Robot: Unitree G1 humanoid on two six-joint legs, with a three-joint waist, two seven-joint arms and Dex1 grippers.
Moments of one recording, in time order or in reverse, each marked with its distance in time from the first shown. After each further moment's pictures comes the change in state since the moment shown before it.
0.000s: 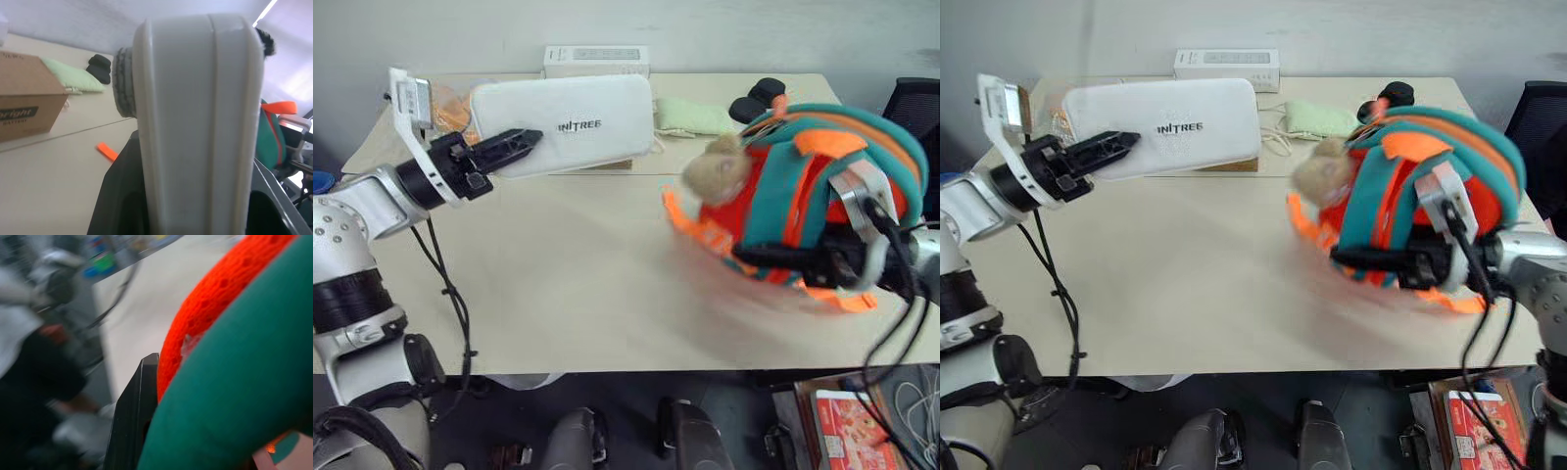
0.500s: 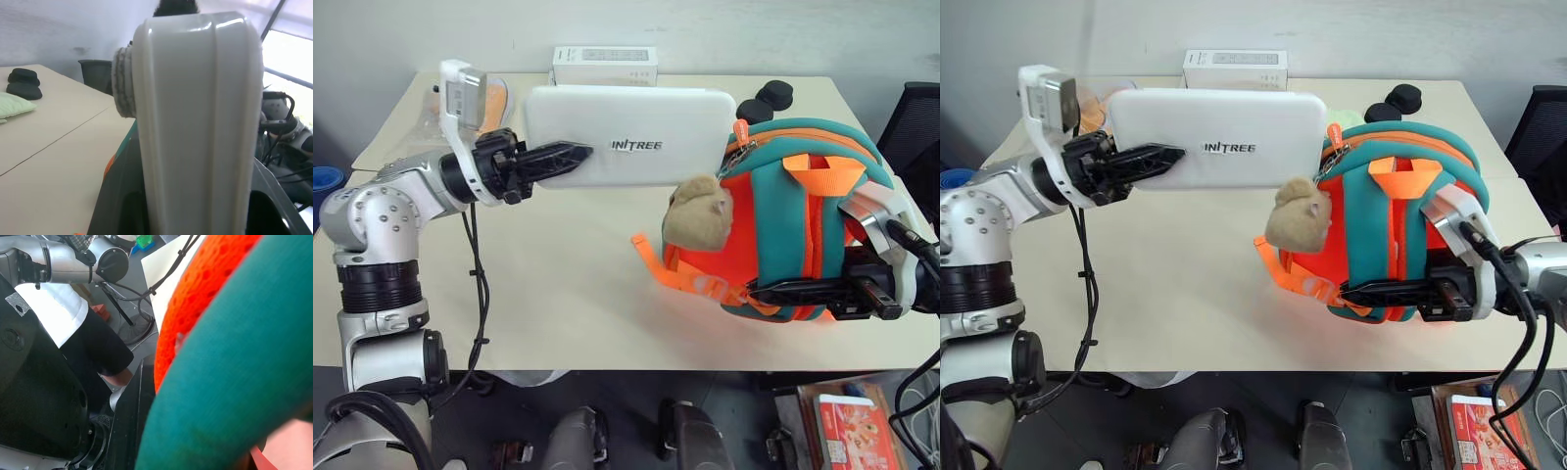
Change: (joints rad) left arm -0.032 -0.058 -0.275 -0.017 0.131 -0.316 -0.284; right arm 0.079 -0.073 -0.009 0.025 0.029 0.008 0.052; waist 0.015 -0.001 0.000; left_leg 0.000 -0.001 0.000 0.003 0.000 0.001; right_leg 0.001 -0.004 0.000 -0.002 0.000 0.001
